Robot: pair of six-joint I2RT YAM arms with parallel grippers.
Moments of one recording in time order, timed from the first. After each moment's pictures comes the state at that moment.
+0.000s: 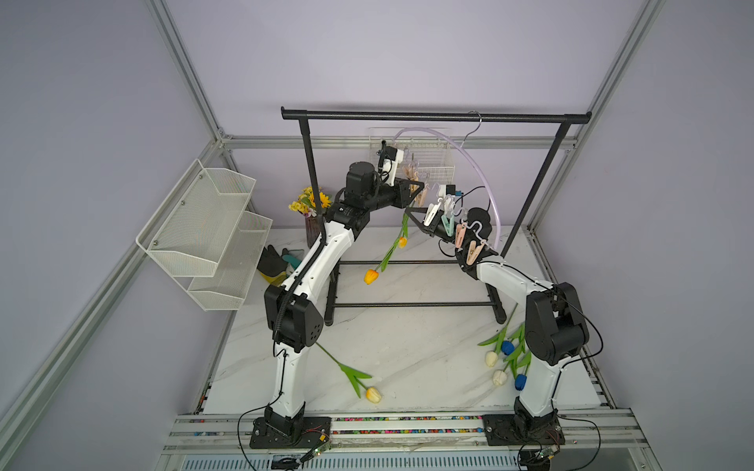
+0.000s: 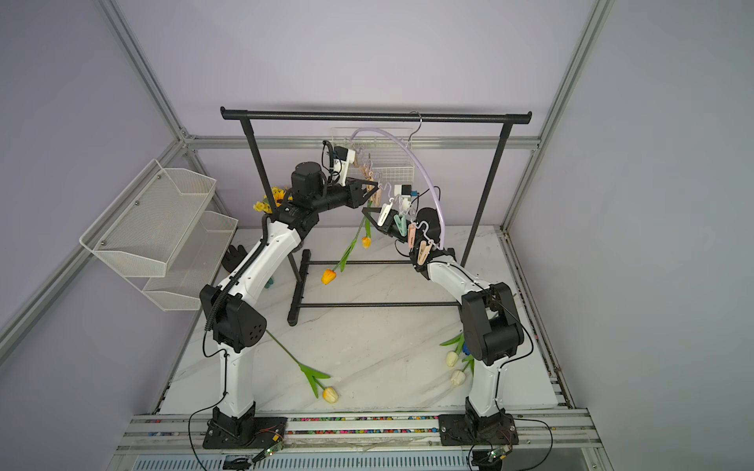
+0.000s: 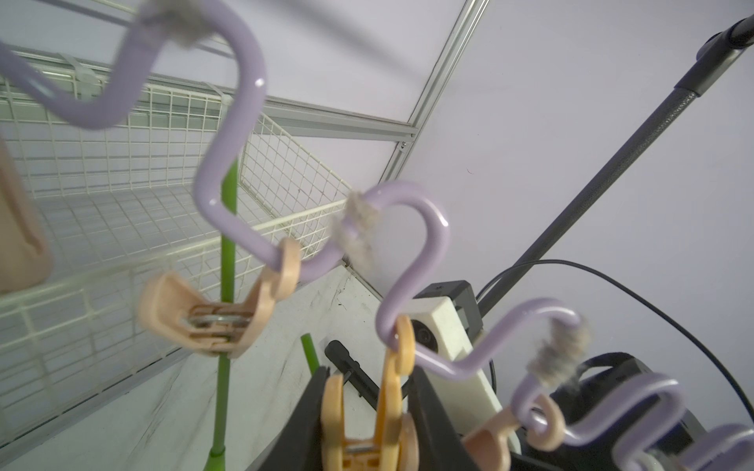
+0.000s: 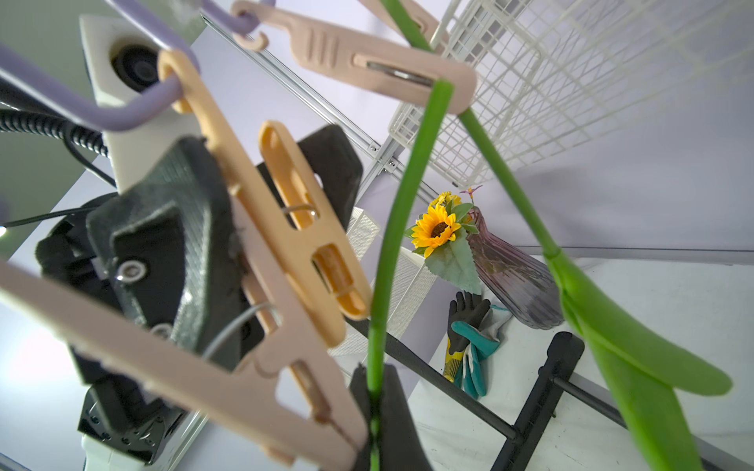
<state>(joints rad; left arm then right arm) -0.42 2.10 2.28 -0.24 0.55 -0.39 0.33 1.89 1.43 0.71 -0.71 1.07</state>
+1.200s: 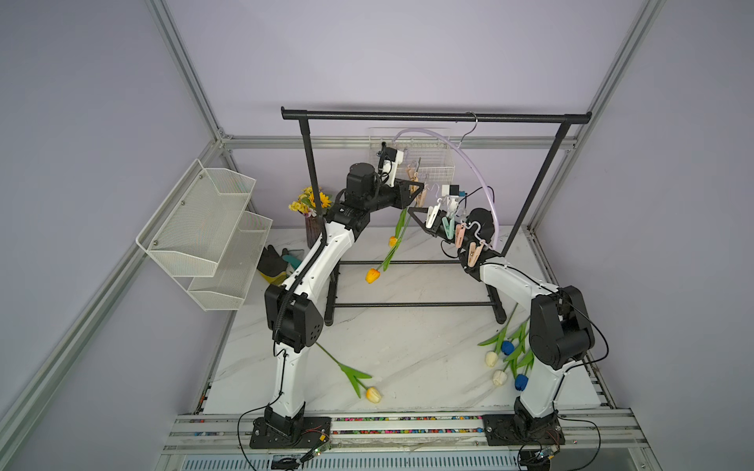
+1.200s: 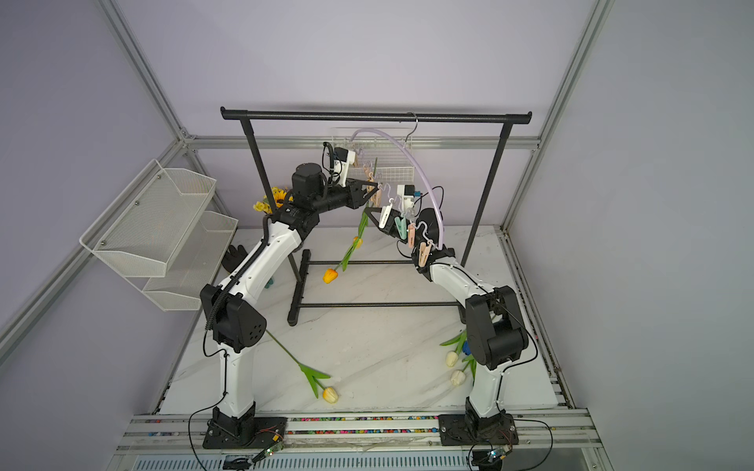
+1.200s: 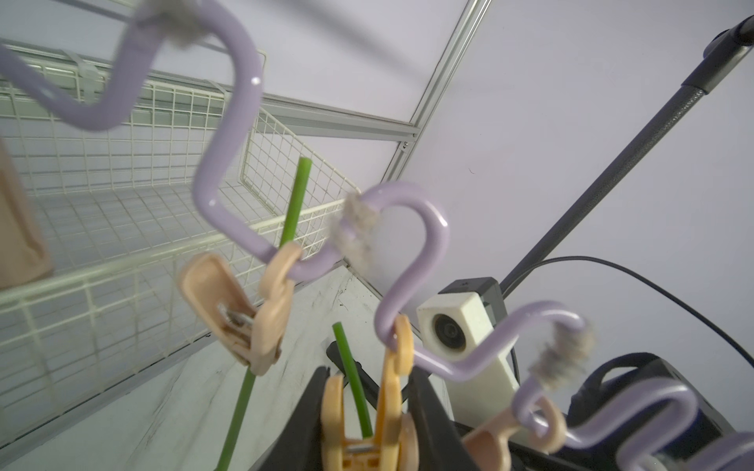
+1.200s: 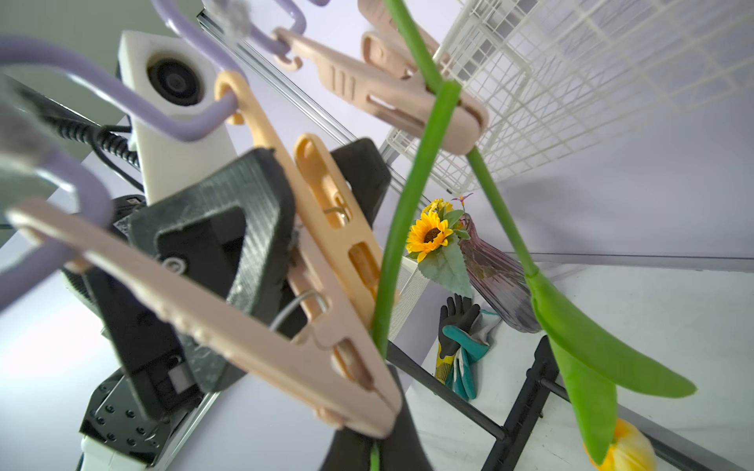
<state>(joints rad) -0.42 2.10 2.26 -0.22 0.54 -0.39 0.32 1.85 1.40 0.70 -0.70 1.04</state>
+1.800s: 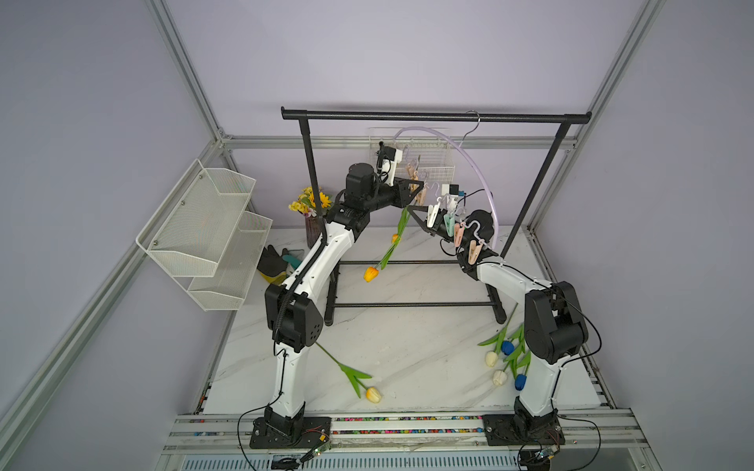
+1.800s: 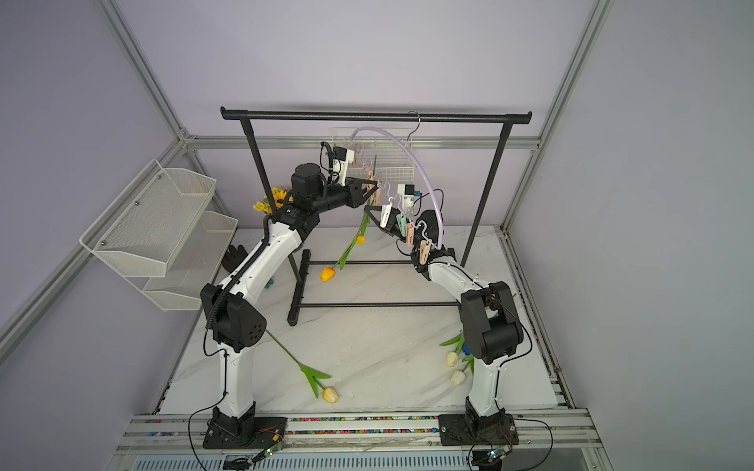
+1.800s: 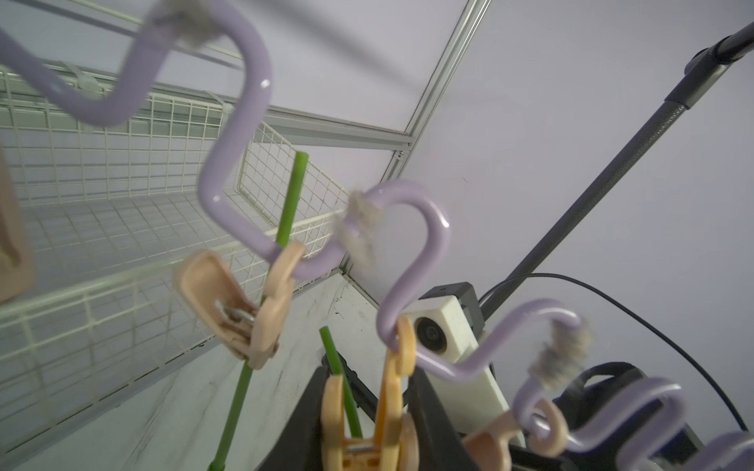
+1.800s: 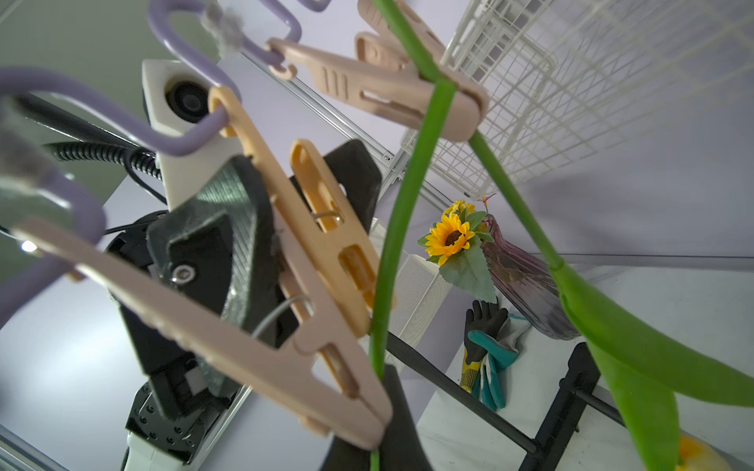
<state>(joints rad) -0.42 2.10 2.24 -0.17 0.55 -0.42 0.32 1.90 1.42 0.82 -0.72 1.16</state>
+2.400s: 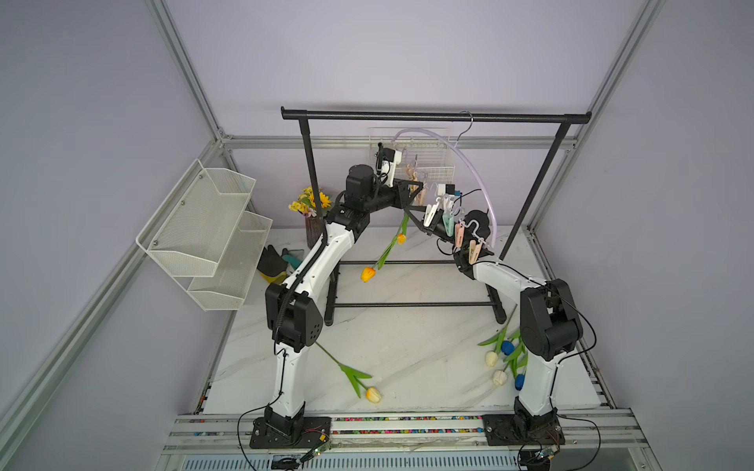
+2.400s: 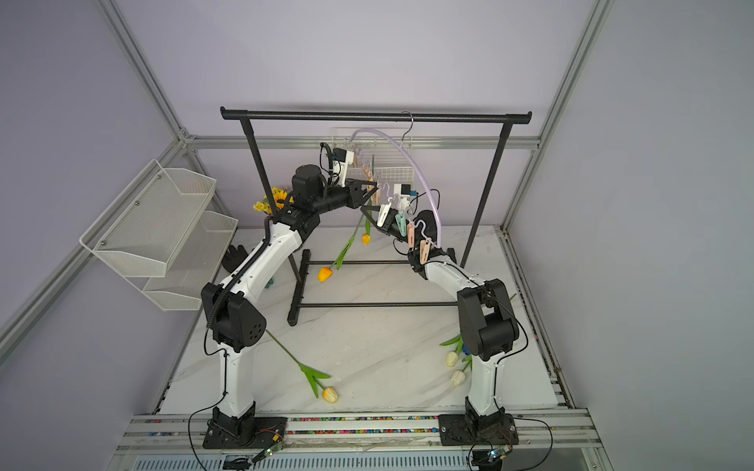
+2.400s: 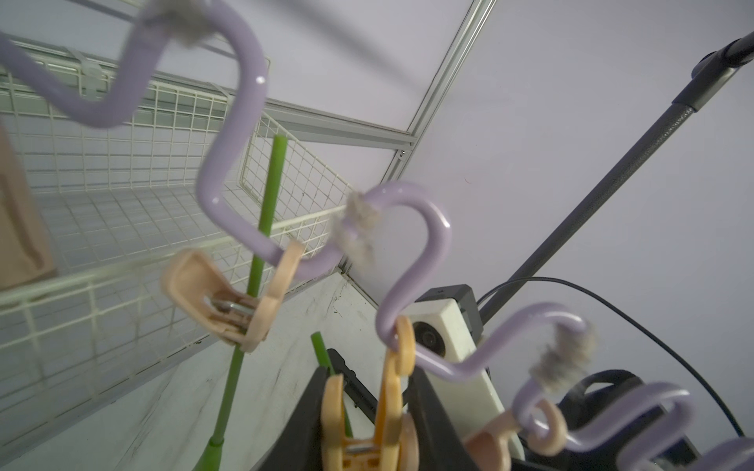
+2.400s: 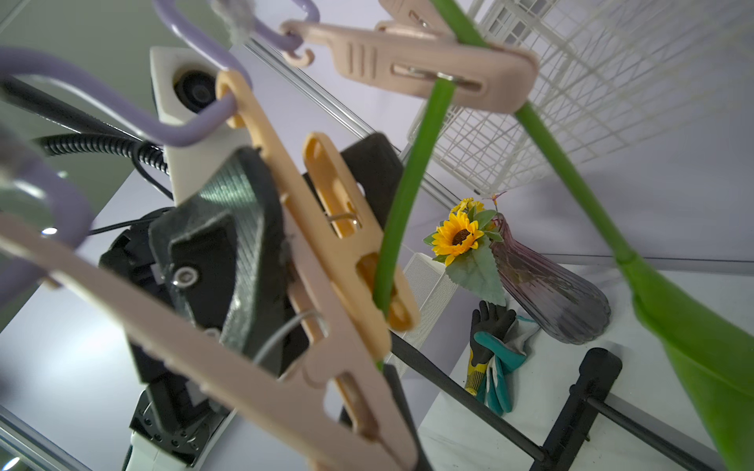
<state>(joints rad) -0.41 2.10 2.21 -0.14 0.56 -0.44 0.33 1.94 1.44 0.85 -0.73 1.17</state>
